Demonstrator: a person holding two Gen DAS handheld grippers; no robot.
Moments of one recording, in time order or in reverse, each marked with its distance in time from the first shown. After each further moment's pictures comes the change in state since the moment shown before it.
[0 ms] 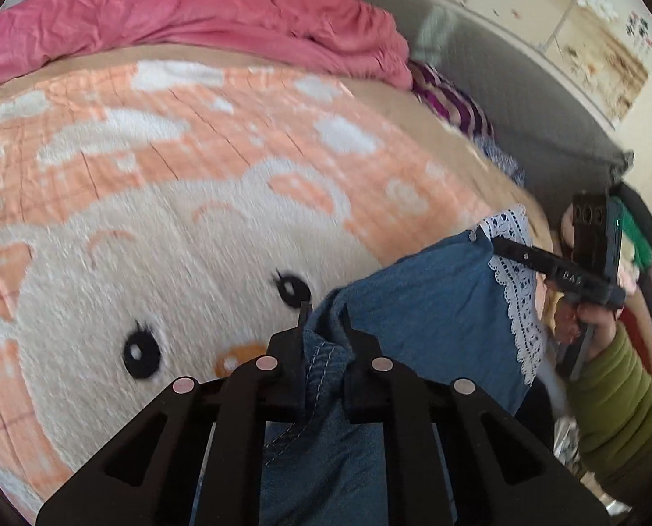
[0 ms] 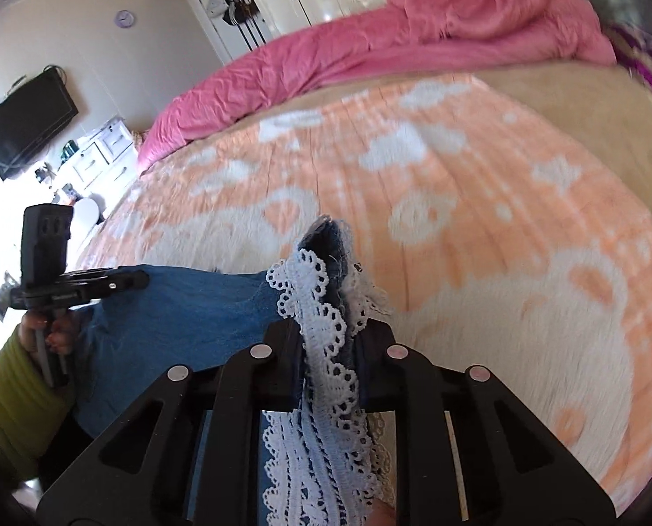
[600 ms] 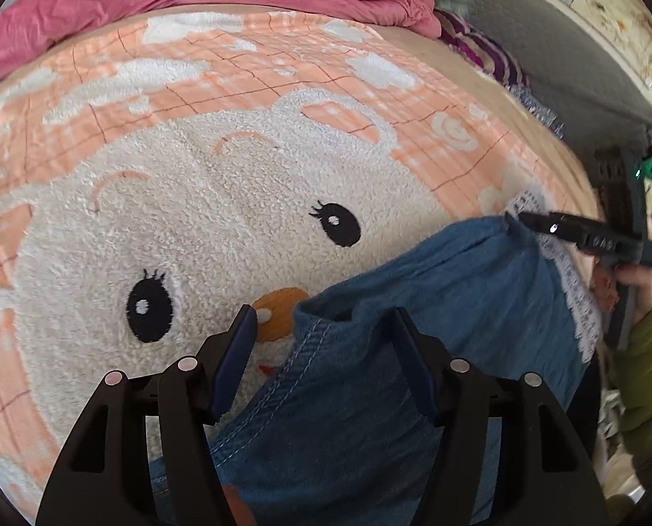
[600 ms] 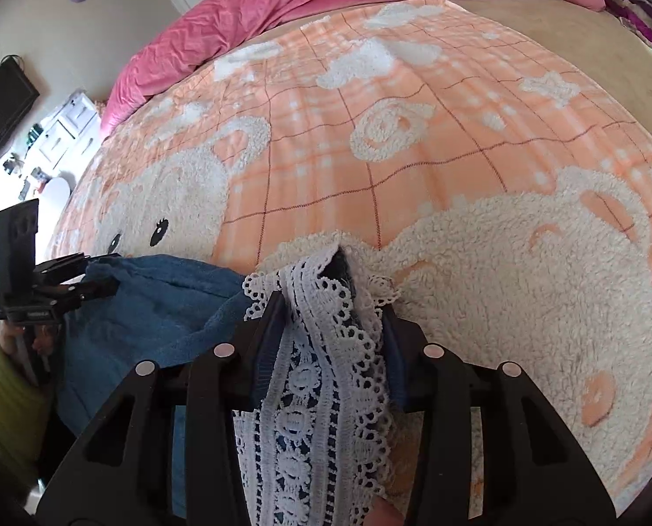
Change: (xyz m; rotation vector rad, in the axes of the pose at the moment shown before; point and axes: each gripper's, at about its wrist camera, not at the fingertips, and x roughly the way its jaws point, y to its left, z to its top) left arm 0.034 0.008 -0.026 0.047 0.161 0.121; right arm 0.039 -0.022 -0.030 0.094 0.211 -0.062
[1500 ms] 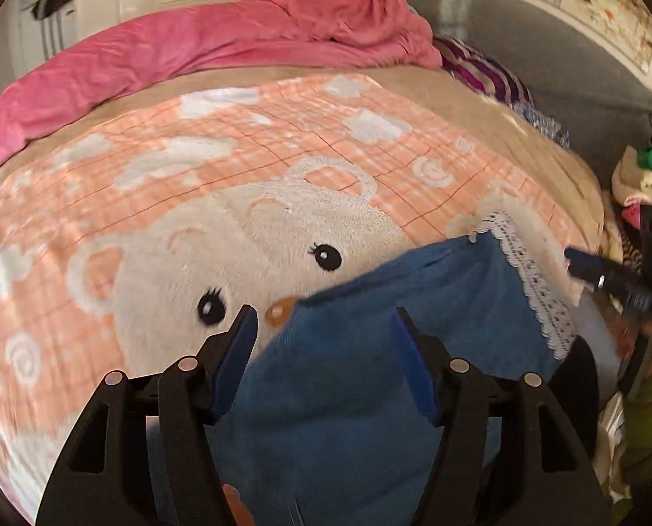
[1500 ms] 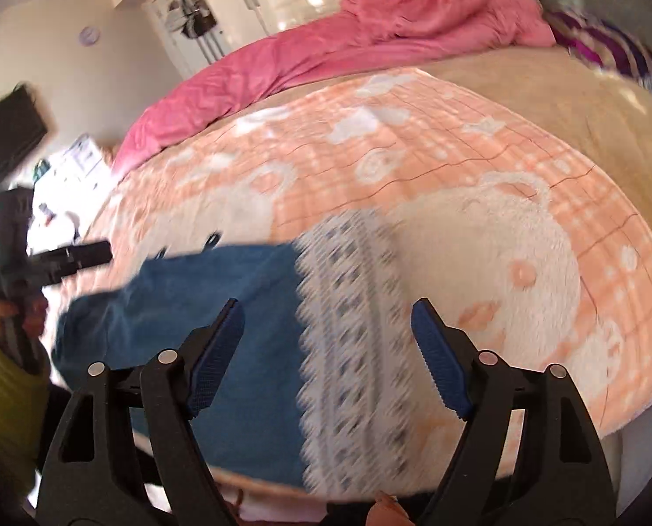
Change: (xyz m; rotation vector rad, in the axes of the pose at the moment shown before) left arm -0.085 -0.043 -0.002 0.078 -0.105 0.159; right arm -0.097 0.023 -0.060 0.062 -0.213 -0.033
